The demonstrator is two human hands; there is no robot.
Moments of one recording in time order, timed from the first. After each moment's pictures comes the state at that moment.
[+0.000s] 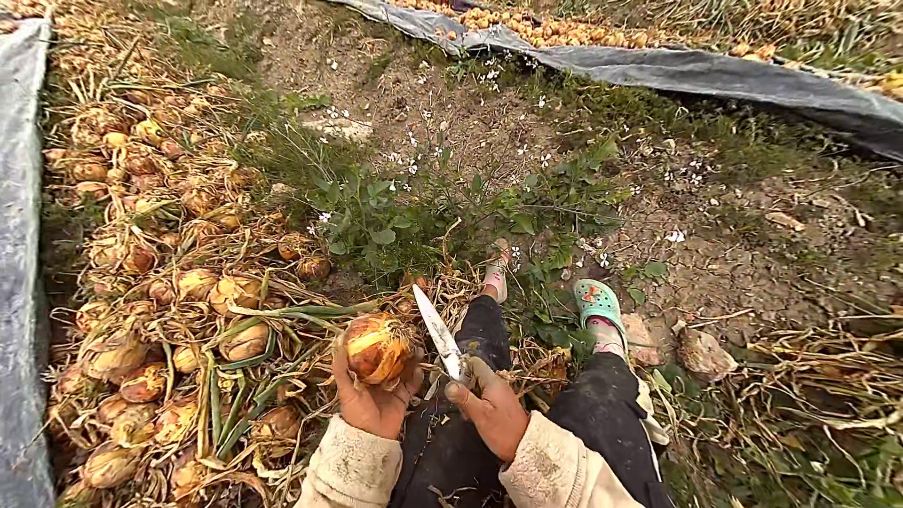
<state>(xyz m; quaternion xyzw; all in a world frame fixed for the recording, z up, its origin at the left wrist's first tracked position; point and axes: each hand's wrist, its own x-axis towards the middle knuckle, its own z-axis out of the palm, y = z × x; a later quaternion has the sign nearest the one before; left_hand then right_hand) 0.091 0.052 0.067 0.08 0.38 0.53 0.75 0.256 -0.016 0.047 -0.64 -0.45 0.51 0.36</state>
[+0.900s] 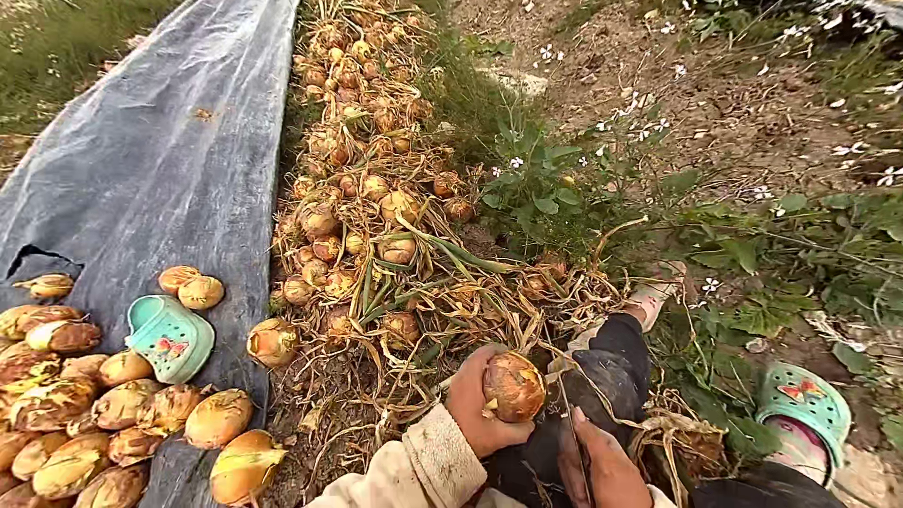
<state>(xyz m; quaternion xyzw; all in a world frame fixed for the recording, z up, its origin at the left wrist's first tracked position) 0.024 -0.013 0.023 0.60 0.55 0.39 0.43 0.214 -0.051 0.030 -0.54 -0.30 0.68 0.38</state>
